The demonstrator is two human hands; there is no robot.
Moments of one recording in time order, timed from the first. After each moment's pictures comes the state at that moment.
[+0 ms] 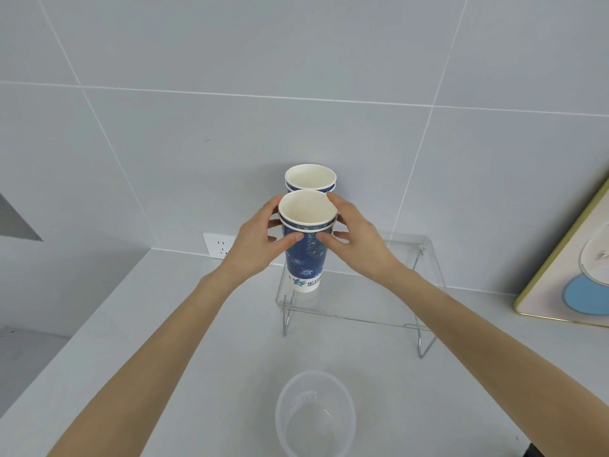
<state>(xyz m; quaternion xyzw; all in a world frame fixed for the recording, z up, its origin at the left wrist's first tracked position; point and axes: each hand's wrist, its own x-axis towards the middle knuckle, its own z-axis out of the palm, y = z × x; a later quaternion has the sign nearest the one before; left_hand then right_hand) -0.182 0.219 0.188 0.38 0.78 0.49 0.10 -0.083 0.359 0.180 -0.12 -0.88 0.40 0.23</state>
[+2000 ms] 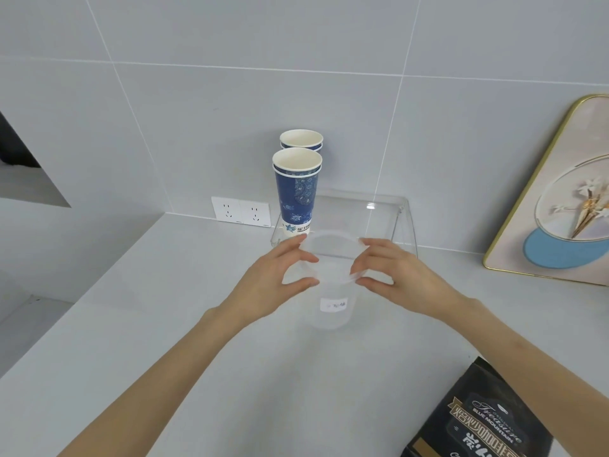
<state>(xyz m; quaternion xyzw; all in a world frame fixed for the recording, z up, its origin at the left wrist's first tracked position) -0.040 0.145 0.140 0.47 0.81 0.34 0.08 0.094 0.338 0.142 0.02 -0.97 0.20 0.15</state>
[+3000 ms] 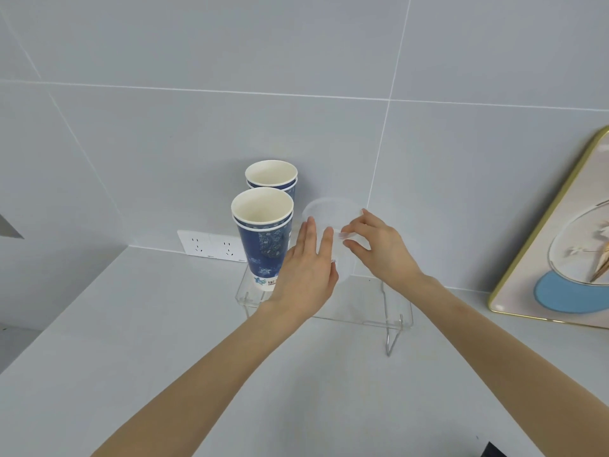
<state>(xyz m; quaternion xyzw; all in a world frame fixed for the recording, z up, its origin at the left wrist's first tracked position) -0.081 0.304 0.151 0.46 0.88 0.12 -0.04 -0.021 0.442 0.151 -0.14 -0.93 0.25 0.23</state>
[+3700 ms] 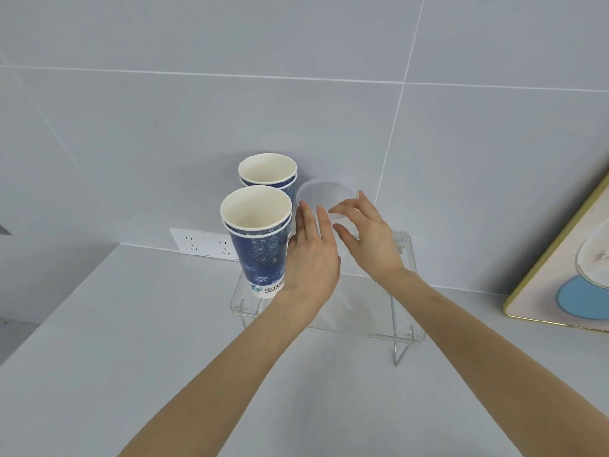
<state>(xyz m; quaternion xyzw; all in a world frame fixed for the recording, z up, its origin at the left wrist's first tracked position) -0.109 0.344 0.145 0.39 0.92 0.11 -0.02 -0.072 0.451 0.131 -0.15 -0.90 0.27 0.31</state>
